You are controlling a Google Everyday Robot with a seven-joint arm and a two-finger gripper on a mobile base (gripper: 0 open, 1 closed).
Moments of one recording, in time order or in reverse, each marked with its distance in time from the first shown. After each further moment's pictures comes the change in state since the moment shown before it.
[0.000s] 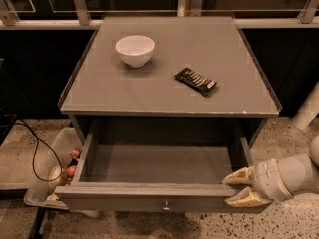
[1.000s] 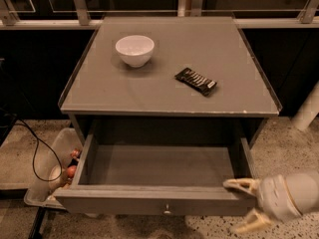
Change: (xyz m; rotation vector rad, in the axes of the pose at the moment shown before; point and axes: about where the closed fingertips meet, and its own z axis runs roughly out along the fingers) arm 0.008 0.044 -0.006 -0.034 -0.022 -0.021
